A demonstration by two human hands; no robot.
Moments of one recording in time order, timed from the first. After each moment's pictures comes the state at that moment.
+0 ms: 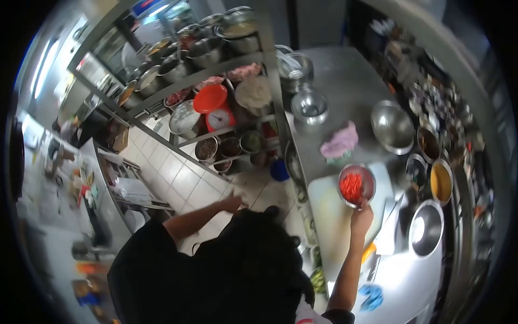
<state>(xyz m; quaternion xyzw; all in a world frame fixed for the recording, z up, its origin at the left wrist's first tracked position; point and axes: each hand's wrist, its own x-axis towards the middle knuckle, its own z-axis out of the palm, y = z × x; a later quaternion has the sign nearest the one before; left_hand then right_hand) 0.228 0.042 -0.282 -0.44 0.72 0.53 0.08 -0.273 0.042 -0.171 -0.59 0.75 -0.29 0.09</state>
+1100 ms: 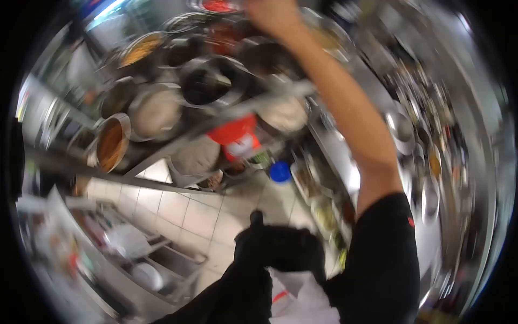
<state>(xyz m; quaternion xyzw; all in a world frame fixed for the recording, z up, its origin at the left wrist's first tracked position) 0.455 0.269 -0.410 -0.74 0.23 0.61 -0.16 0.232 -0.370 0.186 -0.82 0.44 -0.35 -0.13</state>
